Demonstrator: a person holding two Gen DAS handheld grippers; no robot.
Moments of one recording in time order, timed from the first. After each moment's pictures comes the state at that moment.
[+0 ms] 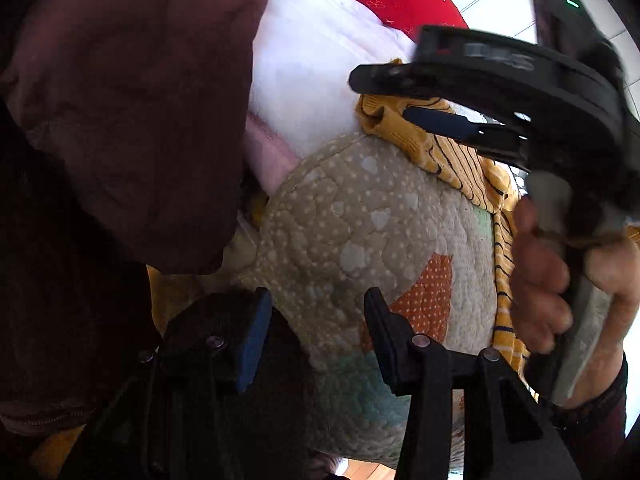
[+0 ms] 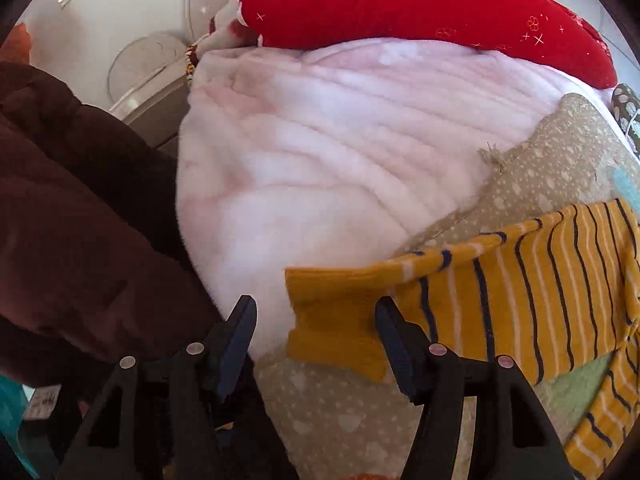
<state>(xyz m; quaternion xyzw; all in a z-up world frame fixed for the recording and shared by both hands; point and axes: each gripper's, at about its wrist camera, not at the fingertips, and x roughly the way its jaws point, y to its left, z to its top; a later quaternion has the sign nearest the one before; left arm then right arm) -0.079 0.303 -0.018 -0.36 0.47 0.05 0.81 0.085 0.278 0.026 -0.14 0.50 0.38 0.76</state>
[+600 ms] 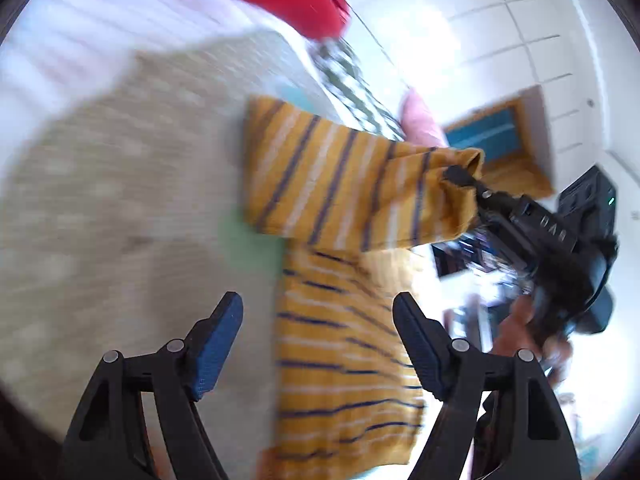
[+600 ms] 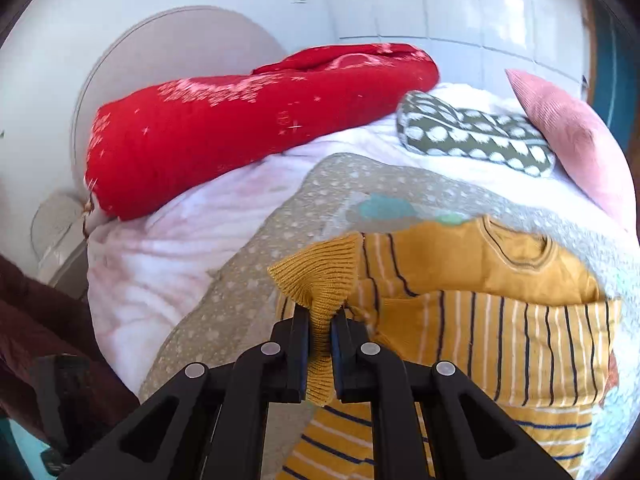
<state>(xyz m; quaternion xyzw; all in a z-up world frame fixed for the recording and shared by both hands) 0.075 0.198 0.035 -0.40 0.44 -0.24 0.77 0.149 0.006 0.150 0.03 0.40 0.20 0.89</state>
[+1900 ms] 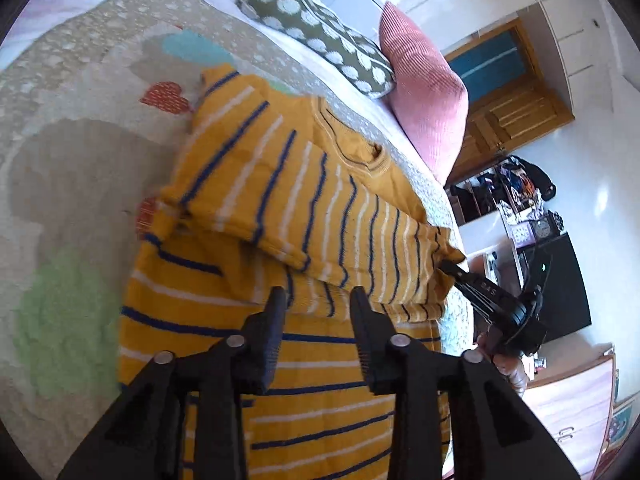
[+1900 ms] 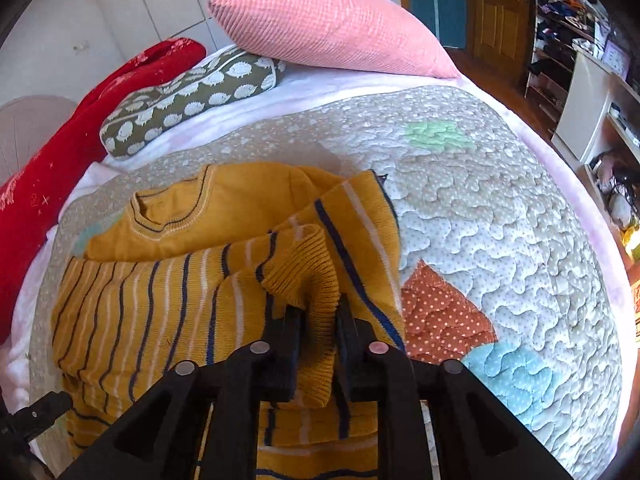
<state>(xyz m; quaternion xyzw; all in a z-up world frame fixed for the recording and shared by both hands) 0.174 0.070 0.035 -0.28 0.50 -0.23 0.79 0.198 -0.307 0.043 0.16 0.45 -0.08 0.88</state>
